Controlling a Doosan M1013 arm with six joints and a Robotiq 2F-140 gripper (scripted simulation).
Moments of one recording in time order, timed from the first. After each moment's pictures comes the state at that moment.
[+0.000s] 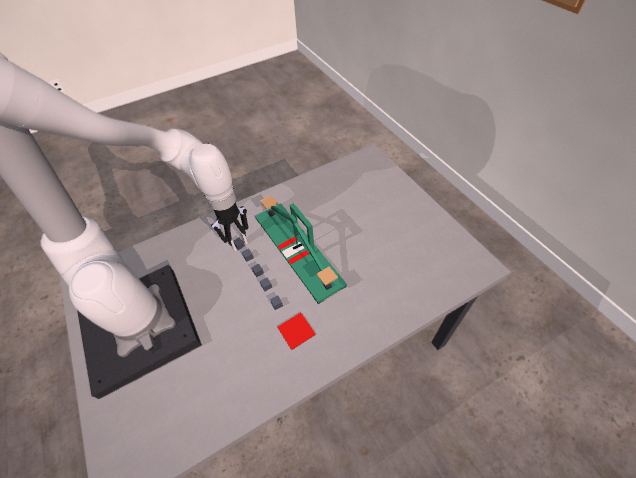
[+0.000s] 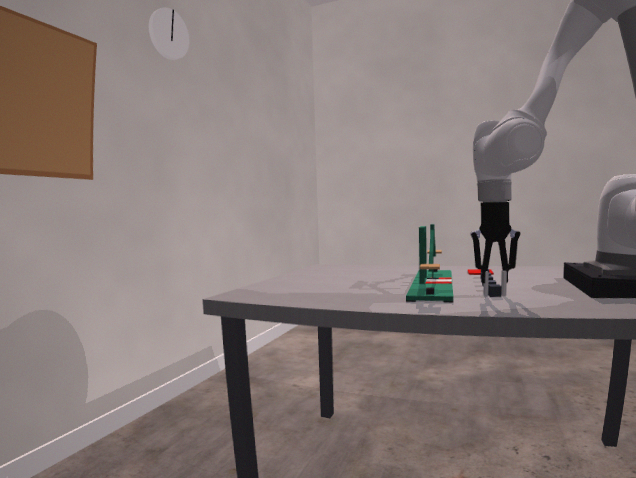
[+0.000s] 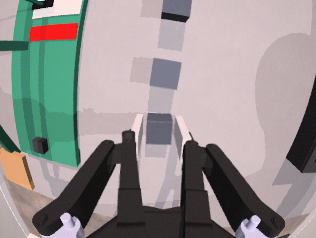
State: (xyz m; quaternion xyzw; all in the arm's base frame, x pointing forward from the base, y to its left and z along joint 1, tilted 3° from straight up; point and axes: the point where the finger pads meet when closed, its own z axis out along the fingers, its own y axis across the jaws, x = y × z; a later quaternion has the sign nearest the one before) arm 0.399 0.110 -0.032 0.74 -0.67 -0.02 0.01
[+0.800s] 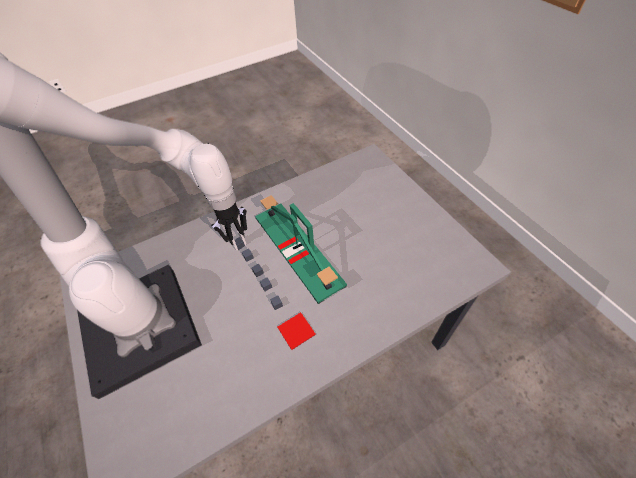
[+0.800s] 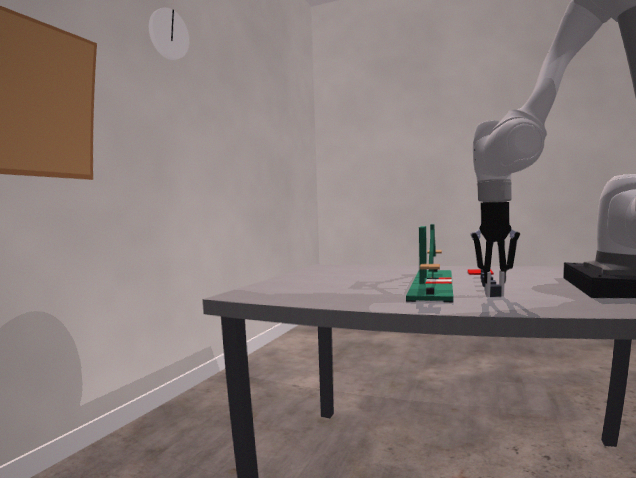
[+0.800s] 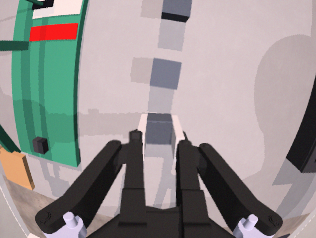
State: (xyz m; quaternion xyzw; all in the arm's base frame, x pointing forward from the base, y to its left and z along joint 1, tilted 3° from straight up) arm 0.399 0.110 -0.032 0.74 -0.67 -0.02 0.01
